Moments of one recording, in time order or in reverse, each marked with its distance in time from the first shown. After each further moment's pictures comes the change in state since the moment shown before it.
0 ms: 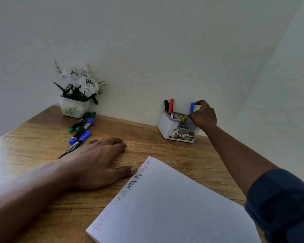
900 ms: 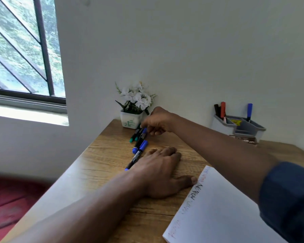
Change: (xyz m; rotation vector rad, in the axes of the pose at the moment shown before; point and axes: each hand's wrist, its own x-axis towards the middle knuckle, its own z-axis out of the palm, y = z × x) left_hand -0.001 -0.001 0.005 0.032 0.055 0.016; right_hand -0.122 -0.267 0.092 0.320 -0.880 -0.097
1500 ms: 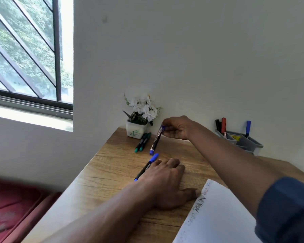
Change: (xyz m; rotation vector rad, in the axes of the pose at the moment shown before) left_hand 0.001 -0.004 0.003 0.001 0.053 0.043; right_hand 0.003 0.017 -0.041 0.651 0.109 0.141
